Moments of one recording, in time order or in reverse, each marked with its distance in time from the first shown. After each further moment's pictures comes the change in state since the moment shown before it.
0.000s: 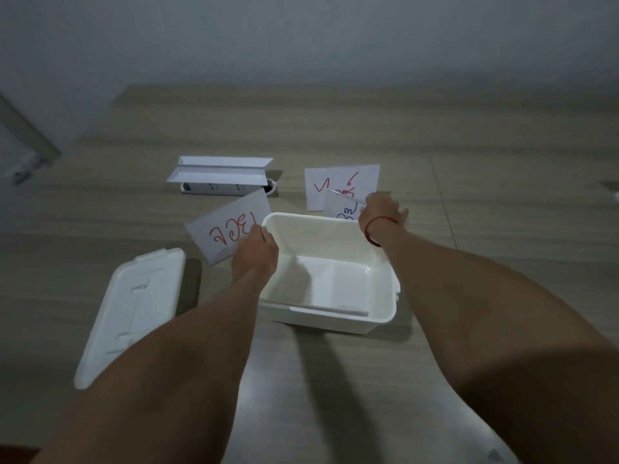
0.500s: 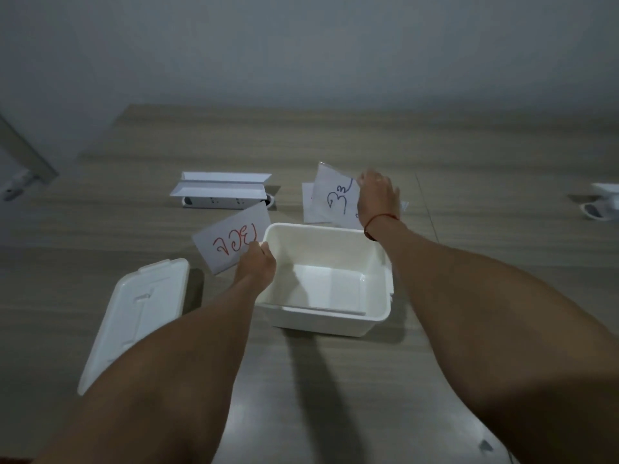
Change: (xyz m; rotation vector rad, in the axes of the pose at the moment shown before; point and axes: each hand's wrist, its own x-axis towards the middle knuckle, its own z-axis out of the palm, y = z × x) left_hand -0.004 -0.009 -0.013 -0.112 -0.173 -0.035; right_hand -0.025 -0.018 -0.050 0.075 0.387 -0.258
